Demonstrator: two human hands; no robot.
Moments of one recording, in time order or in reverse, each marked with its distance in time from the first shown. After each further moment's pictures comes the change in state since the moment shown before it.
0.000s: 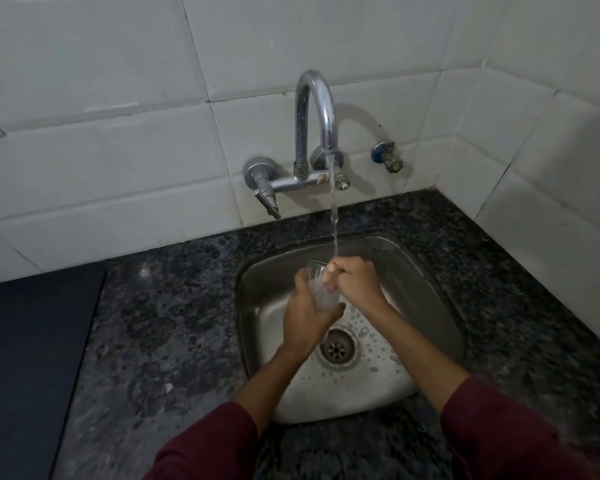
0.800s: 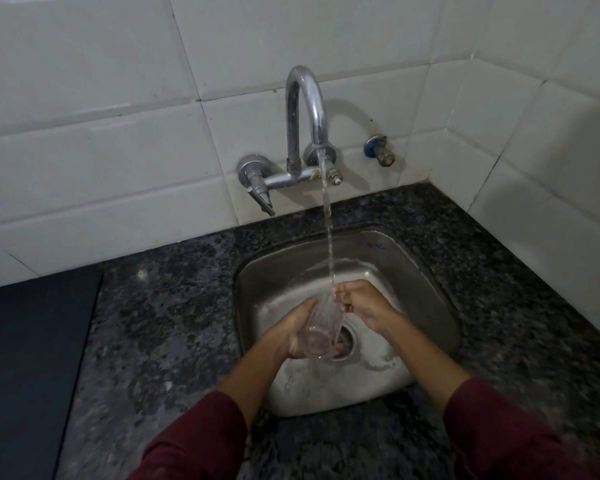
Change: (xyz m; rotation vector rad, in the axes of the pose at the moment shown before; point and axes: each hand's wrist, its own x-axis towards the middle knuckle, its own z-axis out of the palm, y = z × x) left_hand 0.011 -0.018 -0.006 -0.770 -0.601 -1.024; right_hand -0.003 0.065 0.003 0.399 -0.153 0.466
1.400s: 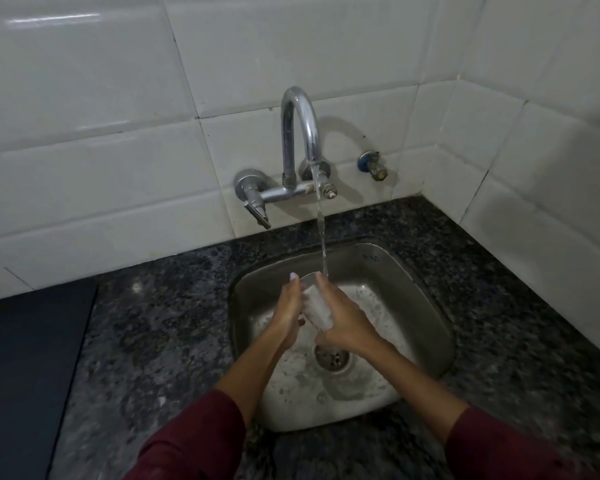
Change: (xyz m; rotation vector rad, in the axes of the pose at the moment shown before) left_hand 0.003 0.023 0.015 0.134 0.315 0.596; right_hand -0.043 -0.010 0.016 -0.808 -0.074 -0.385
